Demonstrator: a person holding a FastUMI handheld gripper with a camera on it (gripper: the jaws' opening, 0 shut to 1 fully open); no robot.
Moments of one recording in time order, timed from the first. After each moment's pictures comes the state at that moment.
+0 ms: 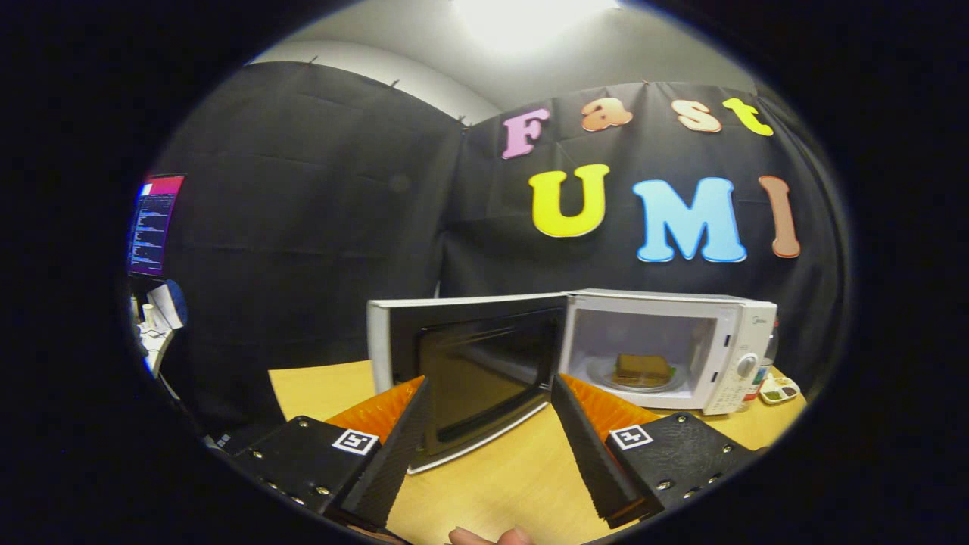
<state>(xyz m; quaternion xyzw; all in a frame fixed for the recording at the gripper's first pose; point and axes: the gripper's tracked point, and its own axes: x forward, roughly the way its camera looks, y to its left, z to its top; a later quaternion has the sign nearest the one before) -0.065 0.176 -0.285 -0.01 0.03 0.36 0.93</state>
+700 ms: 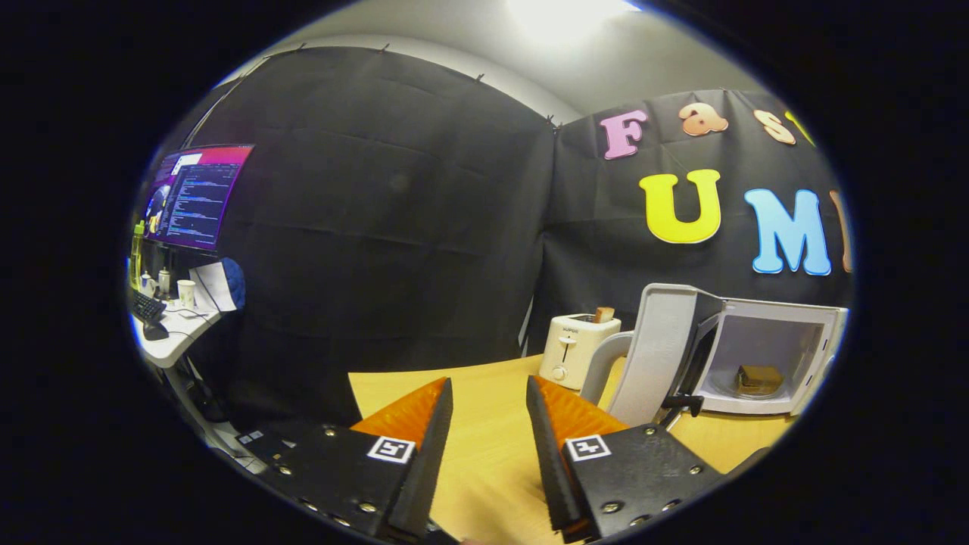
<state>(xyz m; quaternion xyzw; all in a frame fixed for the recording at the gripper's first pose) -0.097 0.341 -0.315 -0.05 0.01 0.43 0.90</state>
